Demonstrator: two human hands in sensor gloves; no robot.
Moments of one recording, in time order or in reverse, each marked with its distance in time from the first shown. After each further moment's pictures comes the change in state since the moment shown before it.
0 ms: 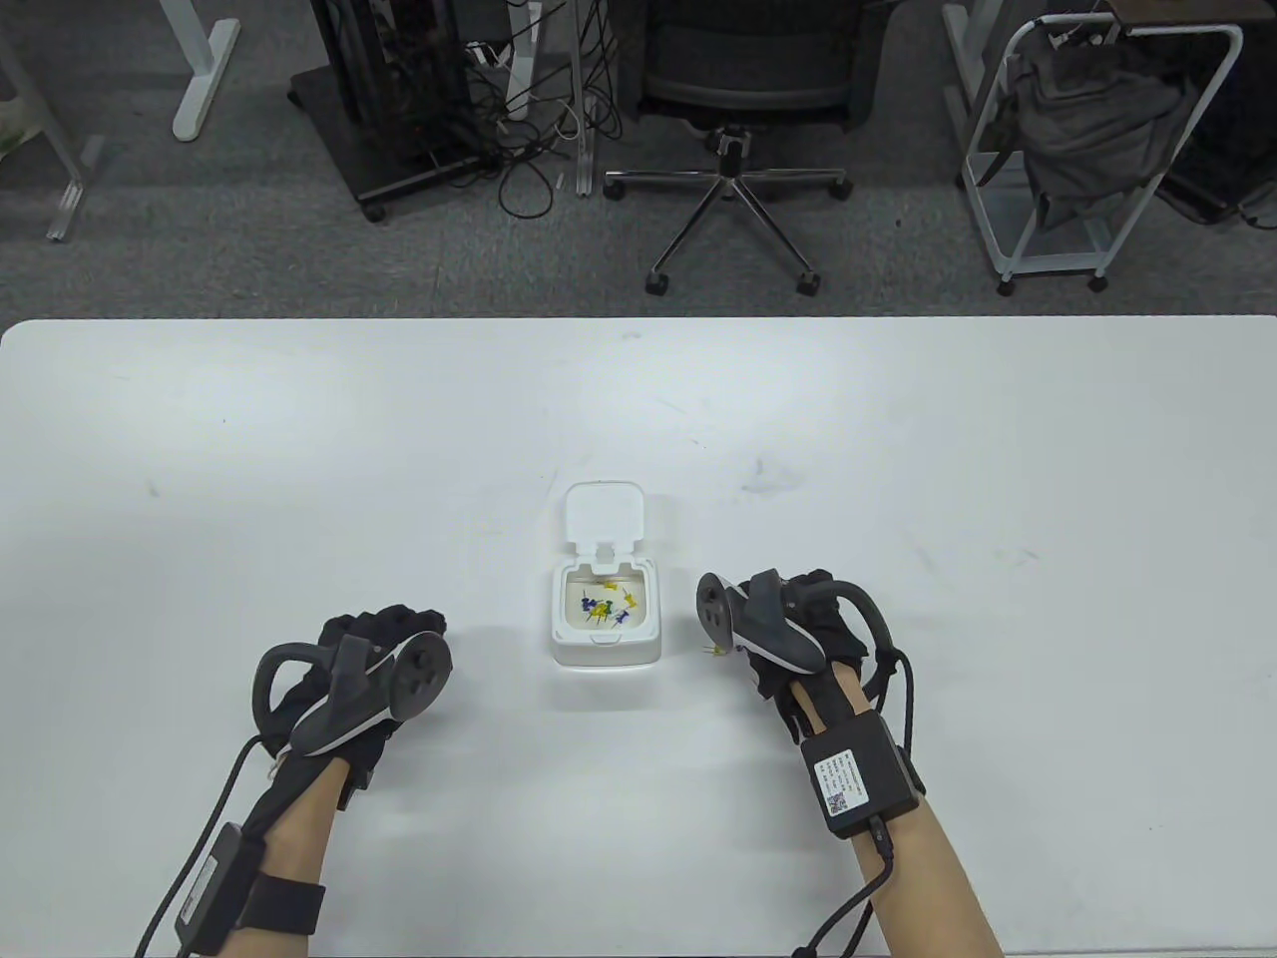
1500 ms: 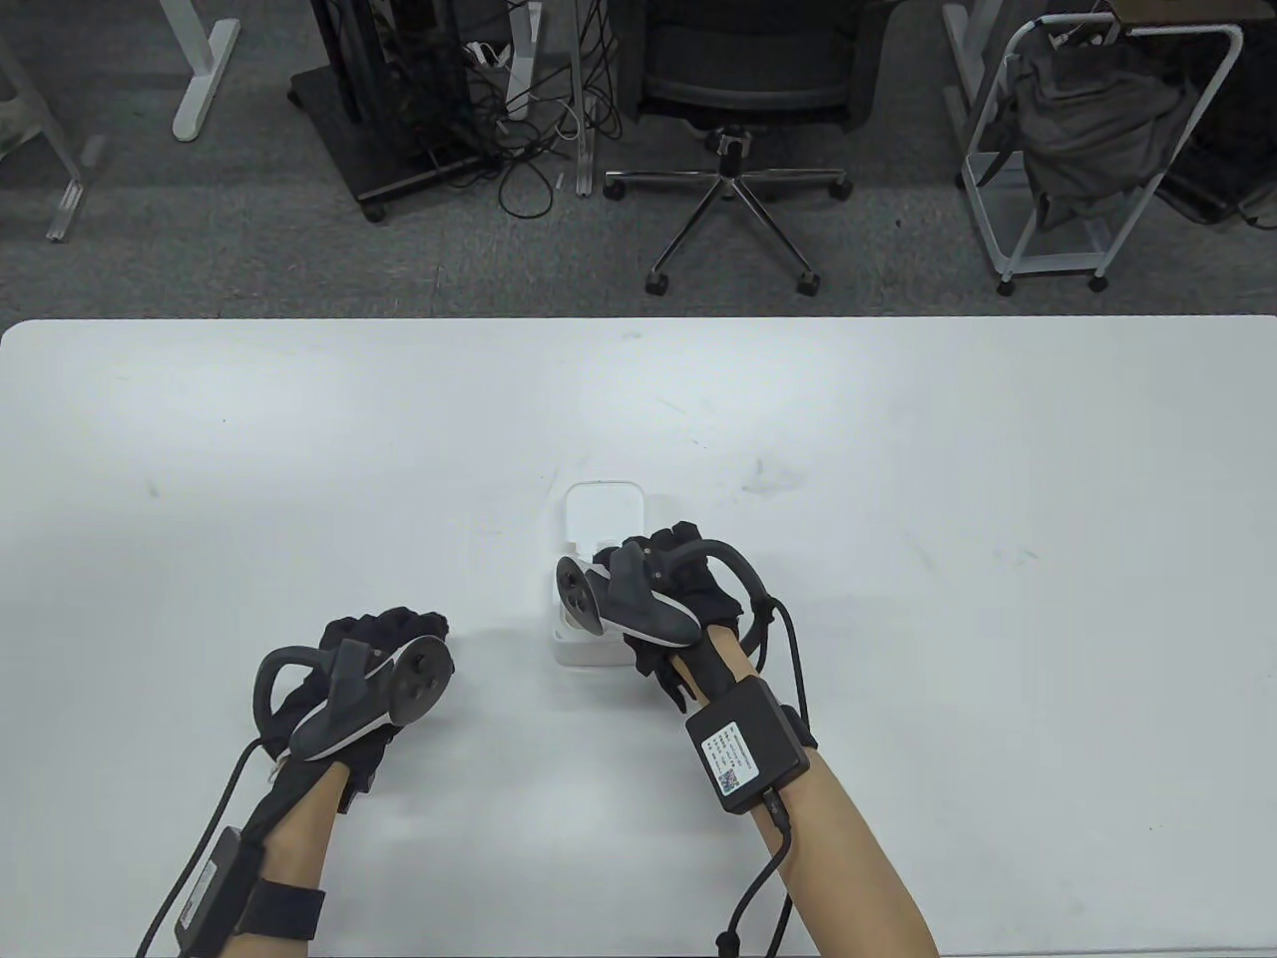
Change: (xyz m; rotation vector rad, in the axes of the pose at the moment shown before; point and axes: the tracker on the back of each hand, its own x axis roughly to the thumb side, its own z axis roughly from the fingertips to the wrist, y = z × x) left_hand 0.001 -0.001 0.002 0.008 -0.005 0.009; right_hand 0.090 -0.074 -0.011 -0.147 -0.185 -0.015
